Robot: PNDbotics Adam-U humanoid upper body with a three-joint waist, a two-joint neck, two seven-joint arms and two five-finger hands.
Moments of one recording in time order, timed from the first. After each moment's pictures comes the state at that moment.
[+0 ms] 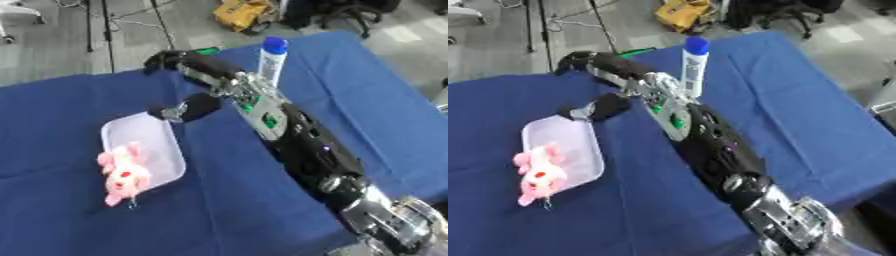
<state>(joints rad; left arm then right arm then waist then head) -0.25 0.29 0.19 -1.84 -0.12 -0.13 0.35 -0.83 -0.21 0.25 -1.21 0.61 -0.29 0.13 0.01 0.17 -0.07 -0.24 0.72</state>
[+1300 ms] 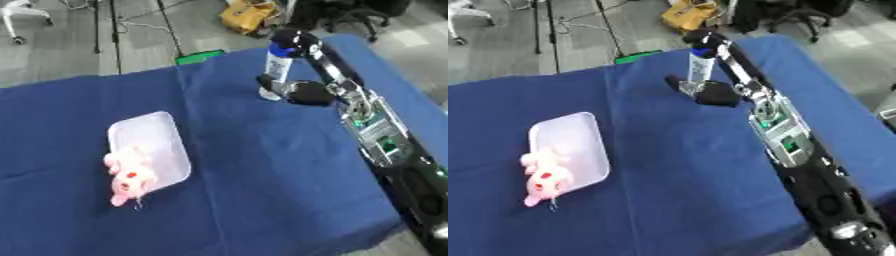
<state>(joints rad) -0.24 0.29 0.19 -1.84 -0.15 -0.12 0.32 -0.50 -0.43 0.10 -1.58 0.33 -0.09 0.05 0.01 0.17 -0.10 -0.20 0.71</state>
